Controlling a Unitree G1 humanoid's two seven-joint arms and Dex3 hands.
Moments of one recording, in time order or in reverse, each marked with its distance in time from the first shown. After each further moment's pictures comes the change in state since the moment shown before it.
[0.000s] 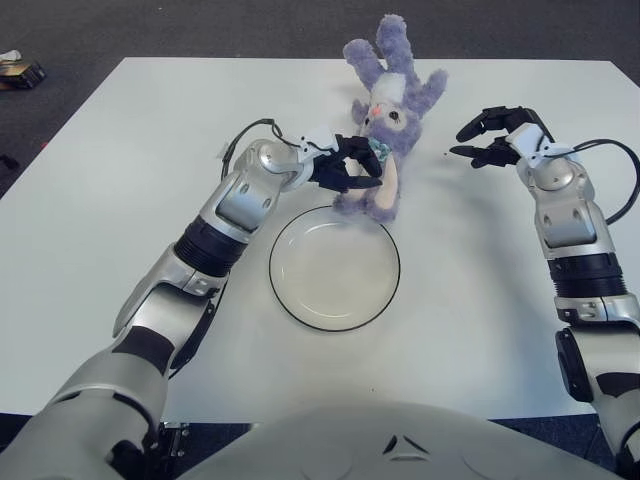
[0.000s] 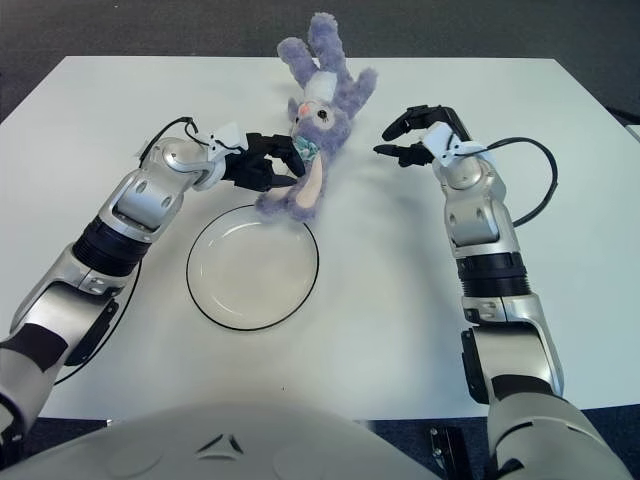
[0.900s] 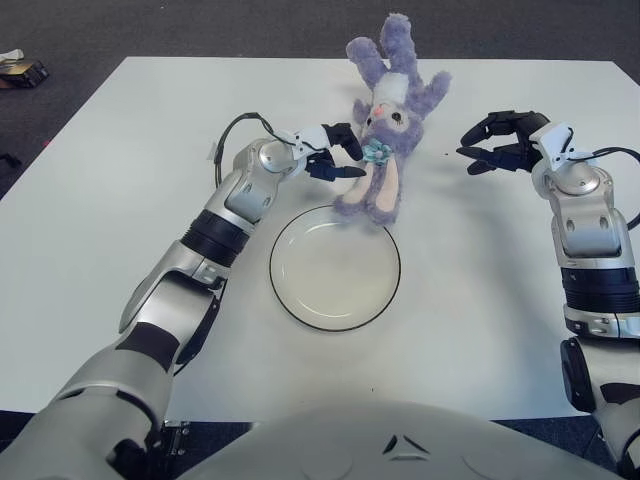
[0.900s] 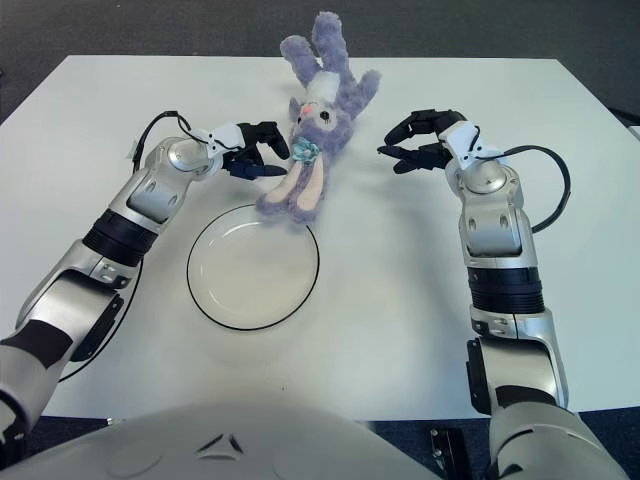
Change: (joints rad) left arm -0.028 -0.022 0.032 0.210 0.089 -0.174 0.077; right arm 0.037 -0.004 -0.029 -0.092 0.035 0.043 0.024
